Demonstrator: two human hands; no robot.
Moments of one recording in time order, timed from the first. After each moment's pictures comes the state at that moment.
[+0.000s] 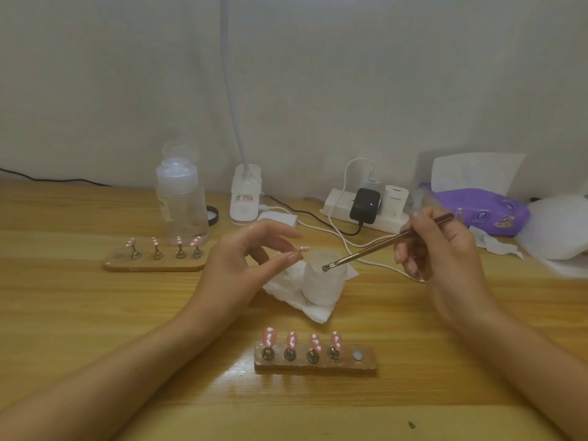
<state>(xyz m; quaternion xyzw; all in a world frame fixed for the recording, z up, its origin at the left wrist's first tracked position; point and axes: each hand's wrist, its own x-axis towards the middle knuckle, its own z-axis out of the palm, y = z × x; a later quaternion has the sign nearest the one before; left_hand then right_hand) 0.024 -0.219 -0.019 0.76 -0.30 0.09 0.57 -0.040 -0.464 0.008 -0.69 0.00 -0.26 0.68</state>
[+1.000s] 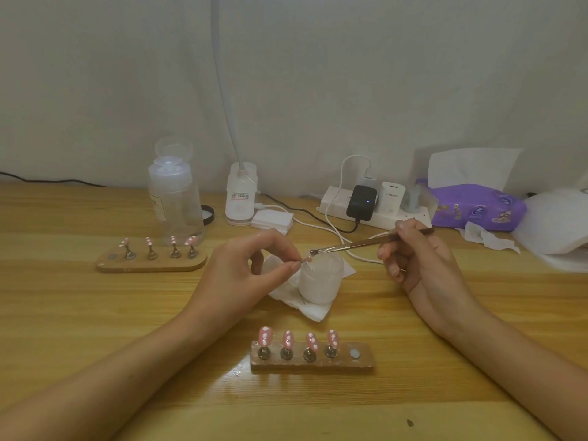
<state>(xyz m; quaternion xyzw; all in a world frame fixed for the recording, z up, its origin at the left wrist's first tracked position) 0.023 -0.219 -0.025 0.79 -0.33 0.09 0.51 -0.036 -0.461 -0.009 -0.61 0.03 -0.17 0.77</state>
